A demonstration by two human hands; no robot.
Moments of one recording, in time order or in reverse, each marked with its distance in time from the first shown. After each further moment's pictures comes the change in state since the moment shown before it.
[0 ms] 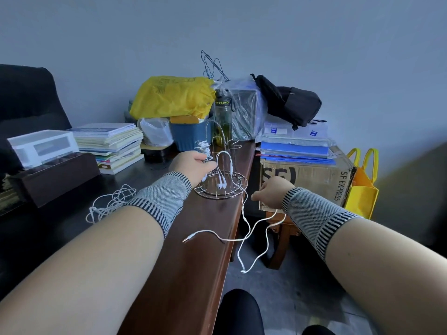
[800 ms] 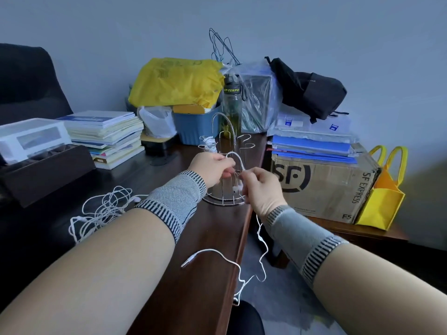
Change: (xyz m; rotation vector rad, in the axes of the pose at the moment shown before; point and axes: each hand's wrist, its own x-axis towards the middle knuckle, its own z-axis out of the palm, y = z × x) left_hand 0.041 0.001 0.038 -0.391 -0.193 -0.134; right_hand 0.046 -0.036 0.050 0.772 0.279 -0.242
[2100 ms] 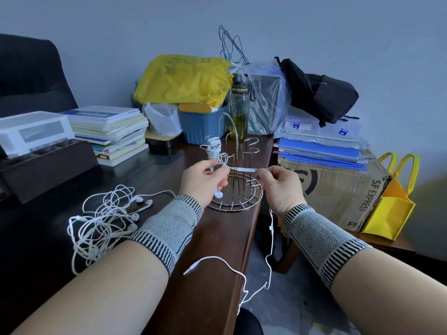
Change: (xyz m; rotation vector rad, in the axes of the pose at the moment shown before) left_hand -0.008 -0.038 -0.005 -0.269 0.227 0.048; right_hand 0.024 0.007 -0.016 -0.078 0.076 -0.044
